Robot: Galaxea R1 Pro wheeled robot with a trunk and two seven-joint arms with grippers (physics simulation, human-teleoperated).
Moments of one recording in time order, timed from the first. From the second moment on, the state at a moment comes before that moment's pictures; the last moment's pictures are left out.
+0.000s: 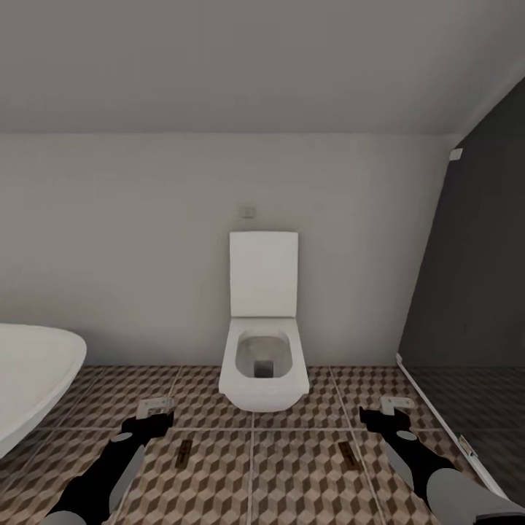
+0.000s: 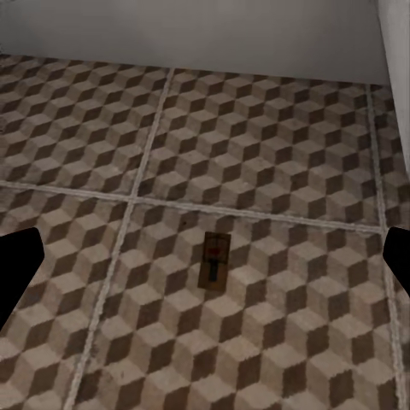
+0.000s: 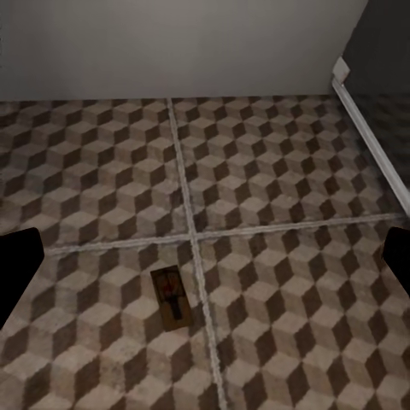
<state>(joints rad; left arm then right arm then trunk) -0.46 0.12 -0.07 -0.71 0.19 0.21 0.12 -0.68 -0.14 0.12 -0.21 -0.15 -0.13 -0.10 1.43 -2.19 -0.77</state>
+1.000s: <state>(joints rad) -0.46 0.12 -0.07 -0.52 0.20 0.21 0.12 -0.67 -0.14 0.12 -0.02 -0.15 -0.17 -0.10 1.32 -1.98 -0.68</state>
